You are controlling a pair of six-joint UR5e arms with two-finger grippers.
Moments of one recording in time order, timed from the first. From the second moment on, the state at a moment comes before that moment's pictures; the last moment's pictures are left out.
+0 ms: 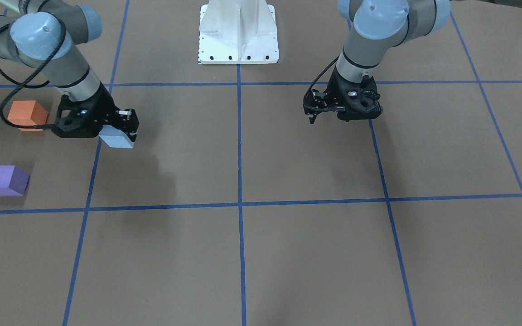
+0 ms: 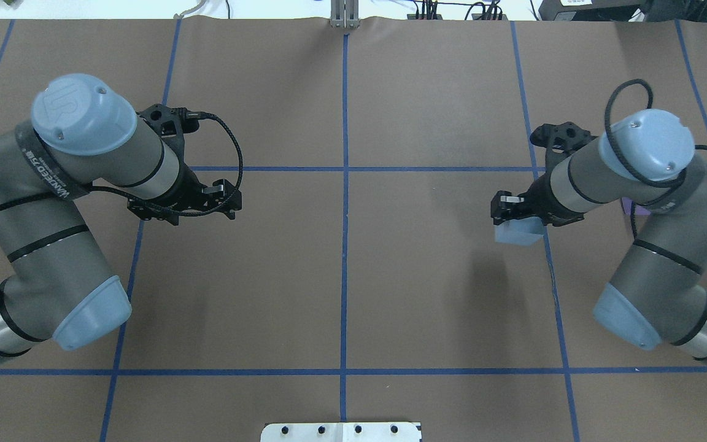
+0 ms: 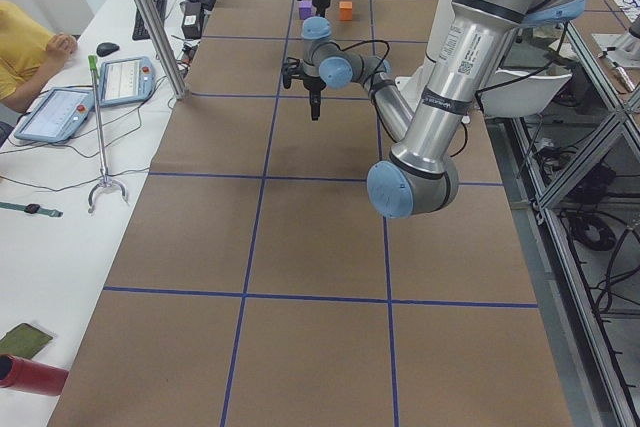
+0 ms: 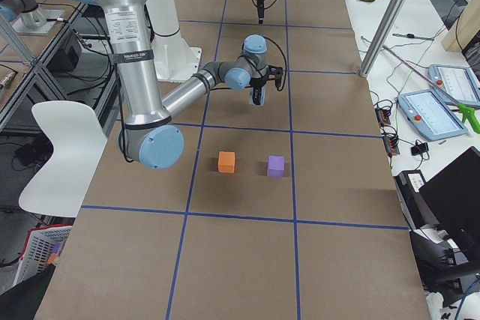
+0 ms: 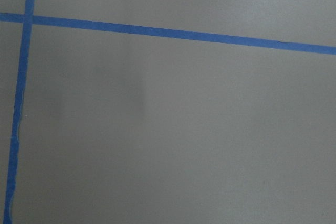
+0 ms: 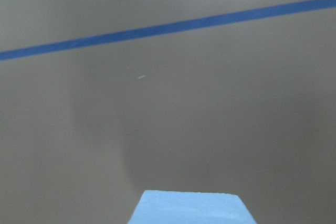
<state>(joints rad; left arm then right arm) -0.68 -2.02 -1.93 -1.54 -2.01 -1.19 0.75 -1.41 1.92 -1.31 2.03 1.14</state>
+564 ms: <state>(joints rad) -0.68 -2.02 -1.93 -1.54 -2.01 -1.19 0.93 -1.67 1.90 -1.19 2.10 0.87</state>
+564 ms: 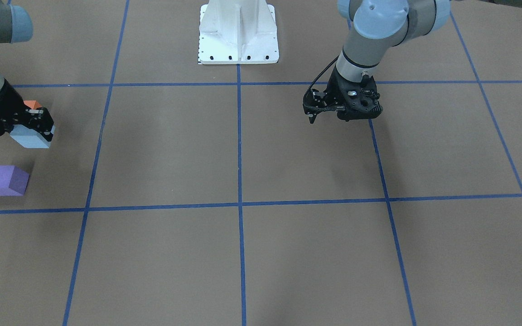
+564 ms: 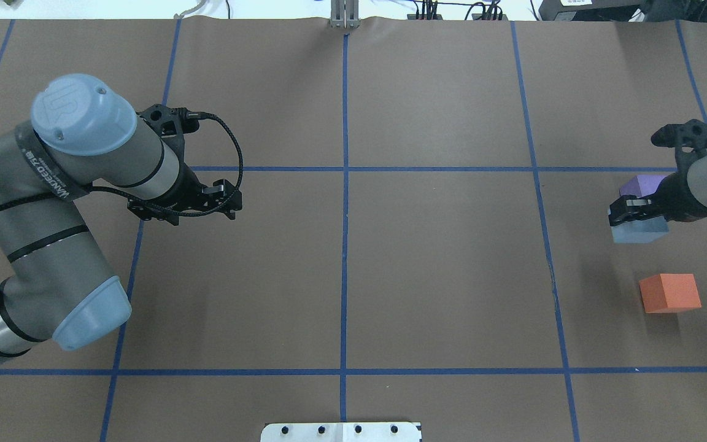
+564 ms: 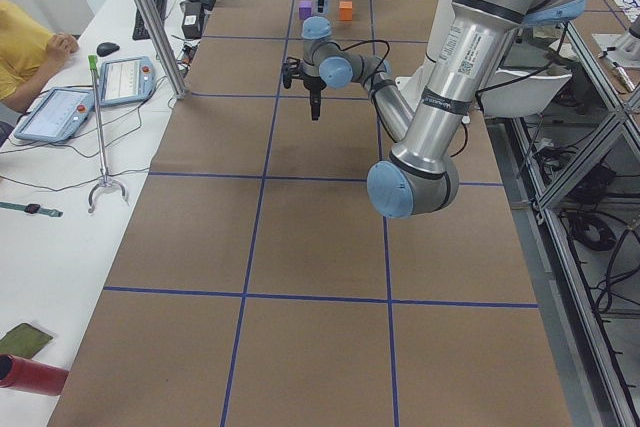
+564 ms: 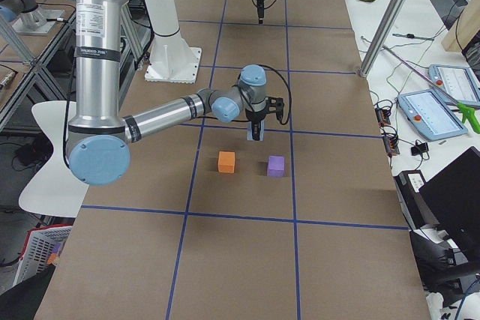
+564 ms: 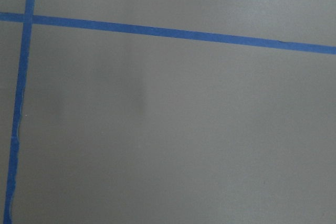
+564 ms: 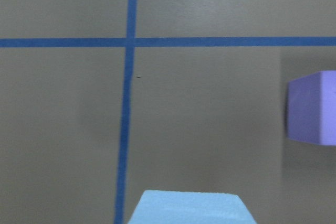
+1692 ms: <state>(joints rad) -0.67 -2.02 -1.94 -1.54 -2.01 -1.22 0.95 -1.70 1.69 -1.01 2.12 0.86</state>
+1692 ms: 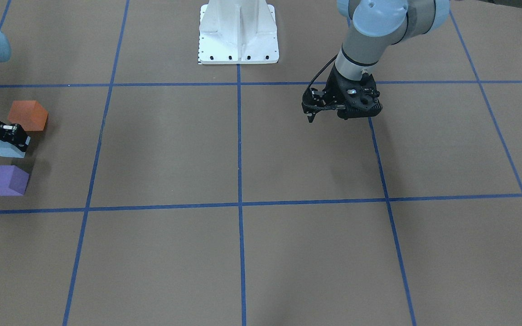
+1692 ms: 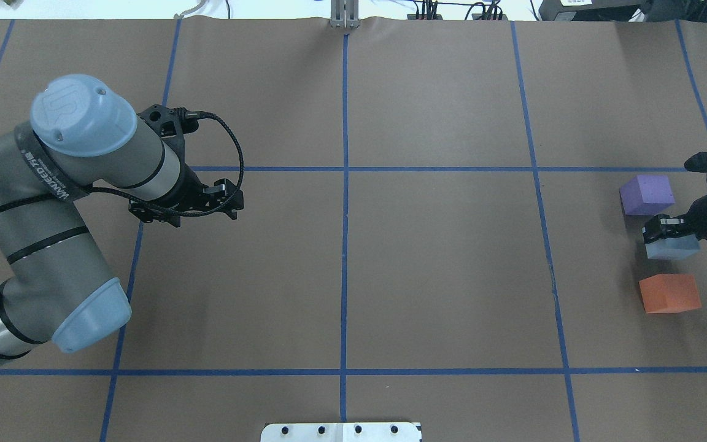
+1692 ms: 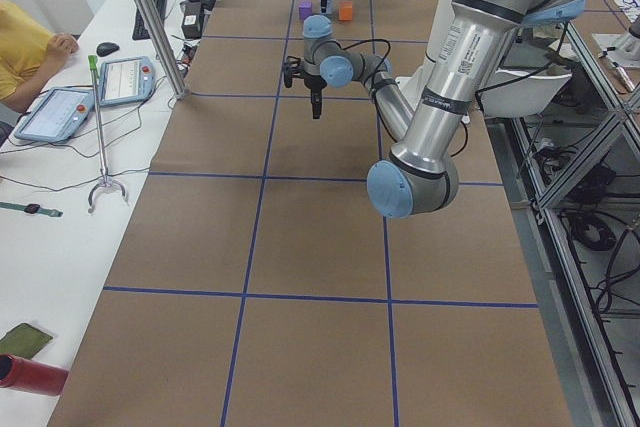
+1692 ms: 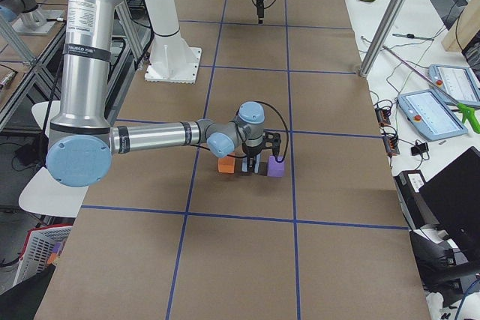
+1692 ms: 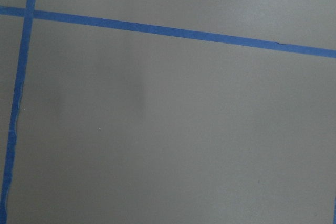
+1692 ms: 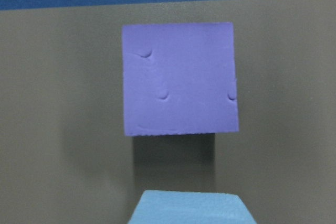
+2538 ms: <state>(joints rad) -0.67 -2.02 -1.94 -1.54 -2.01 -1.24 0.94 -1.66 1.64 -0.98 2.14 0.87</state>
